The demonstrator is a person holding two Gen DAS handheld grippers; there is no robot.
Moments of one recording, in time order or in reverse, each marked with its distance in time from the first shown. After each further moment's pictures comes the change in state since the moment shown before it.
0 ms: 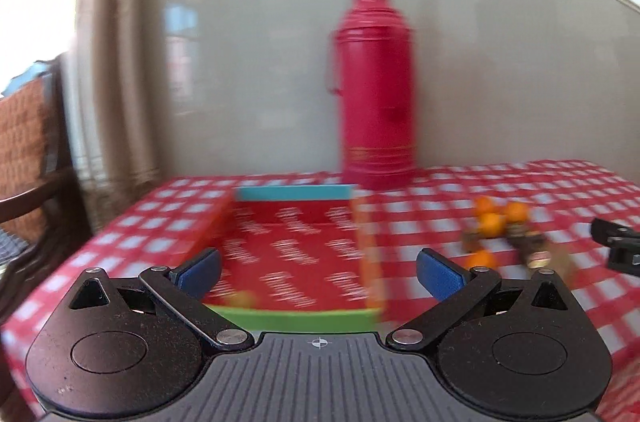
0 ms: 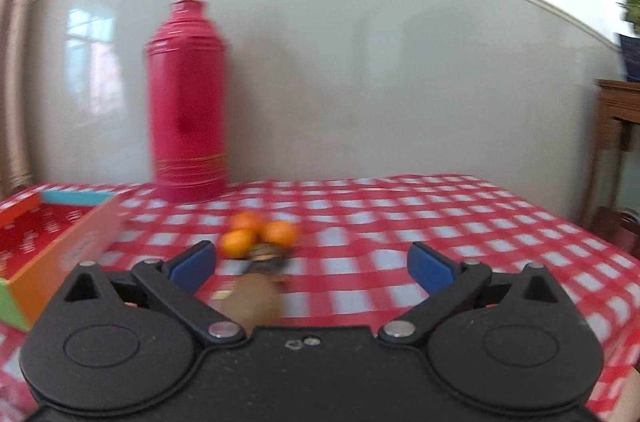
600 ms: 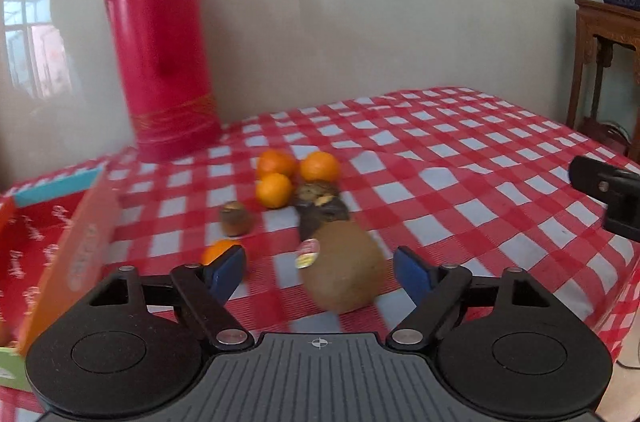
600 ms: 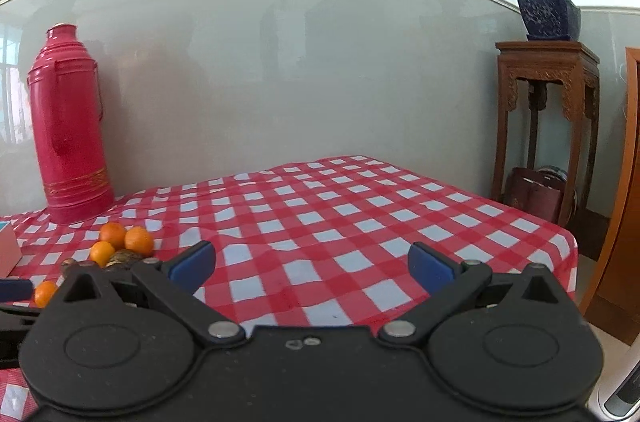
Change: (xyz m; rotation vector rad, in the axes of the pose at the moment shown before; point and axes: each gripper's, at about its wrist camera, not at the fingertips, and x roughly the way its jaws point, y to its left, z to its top) left arm 0.062 -0.180 -0.003 0.162 0.152 -0.307; right arm -0.007 -0.099 -0.009 0.136 0.015 -0.215
